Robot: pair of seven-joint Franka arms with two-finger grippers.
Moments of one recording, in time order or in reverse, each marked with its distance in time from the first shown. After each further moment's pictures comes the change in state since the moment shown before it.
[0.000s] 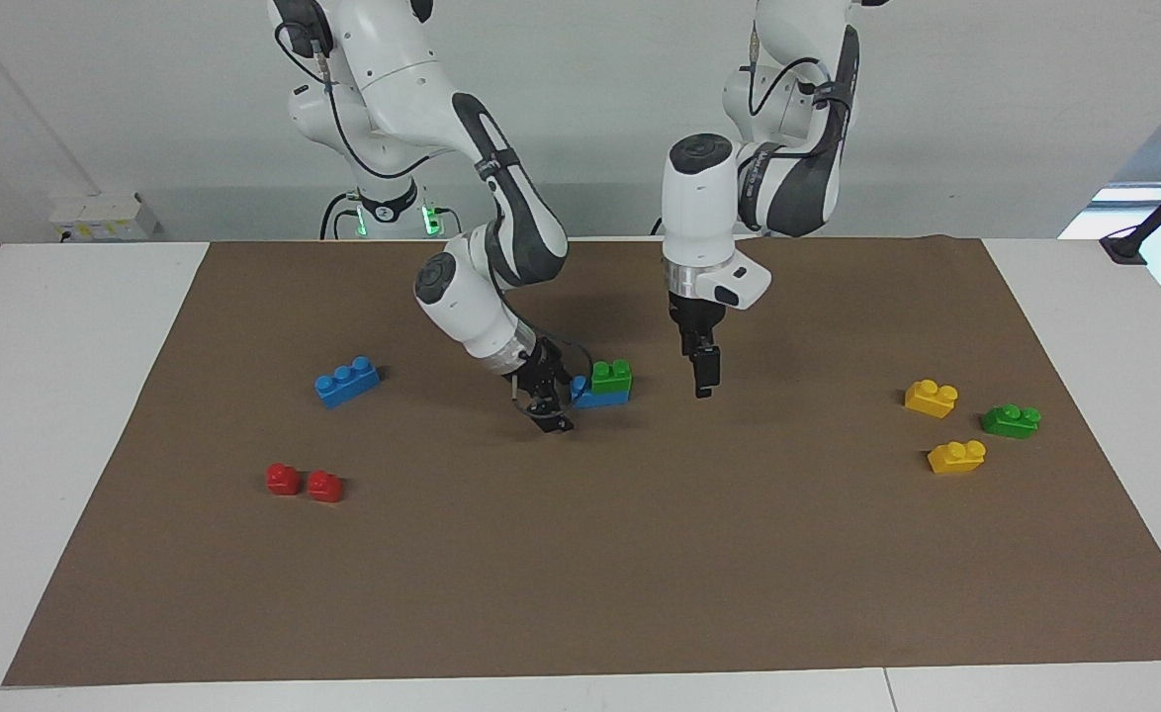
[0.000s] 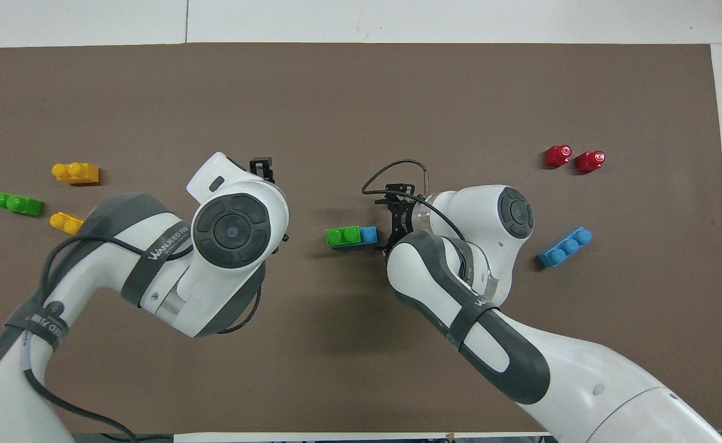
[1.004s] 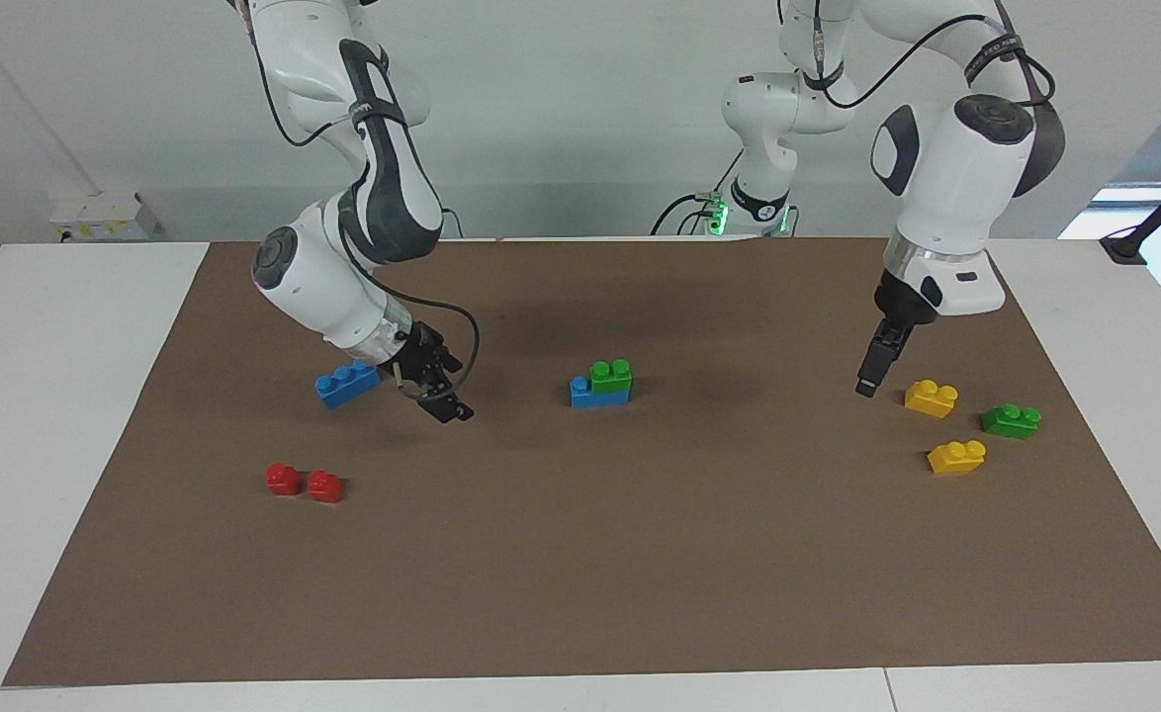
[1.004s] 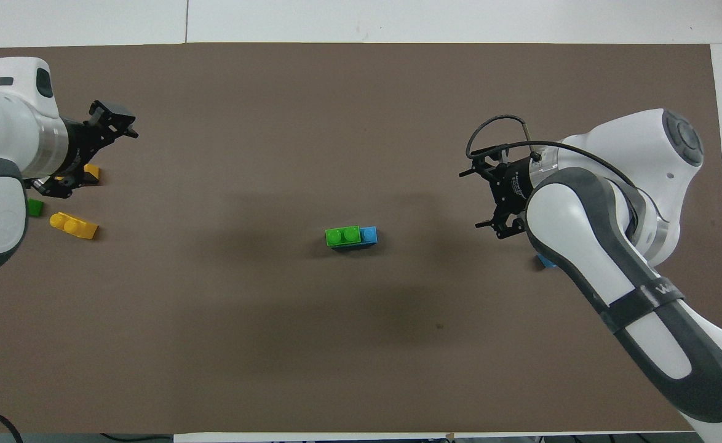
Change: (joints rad) left arm 0.399 -0.036 0.009 0.192 -0.250 -0.207 1.375; right arm -0.302 -0.189 -0.008 0.085 -0.281 -0.451 -0.271
